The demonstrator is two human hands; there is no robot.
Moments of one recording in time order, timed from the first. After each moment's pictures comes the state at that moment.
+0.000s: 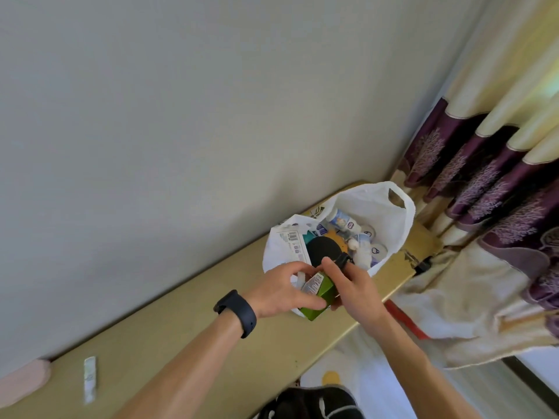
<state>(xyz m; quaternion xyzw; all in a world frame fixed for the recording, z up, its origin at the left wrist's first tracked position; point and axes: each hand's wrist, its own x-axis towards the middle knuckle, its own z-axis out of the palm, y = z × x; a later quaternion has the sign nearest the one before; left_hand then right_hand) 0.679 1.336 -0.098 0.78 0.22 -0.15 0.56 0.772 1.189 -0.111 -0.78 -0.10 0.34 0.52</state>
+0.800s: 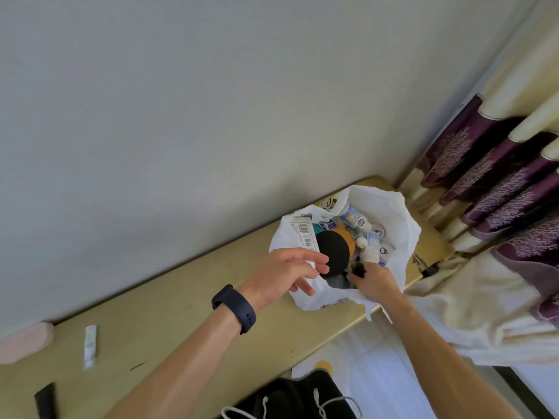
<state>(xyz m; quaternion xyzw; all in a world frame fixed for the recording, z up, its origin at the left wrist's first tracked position) 0.679 1.338 -0.085 0.66 0.29 -0.09 0.69 0.876 1.175 -0.238 -0.93 -0.19 0.29 0.11</state>
